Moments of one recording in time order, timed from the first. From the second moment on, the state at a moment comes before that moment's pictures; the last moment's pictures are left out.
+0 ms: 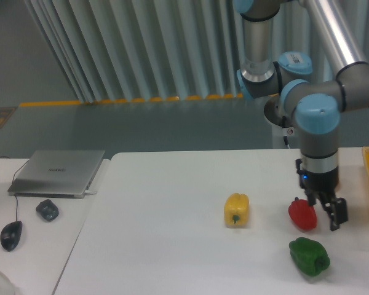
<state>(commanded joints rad) 2.33 -1.89 -1.67 -1.08 1.61 1.01</state>
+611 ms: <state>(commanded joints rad) 2.40 -1.87 -1.64 -1.07 1.56 0.34</state>
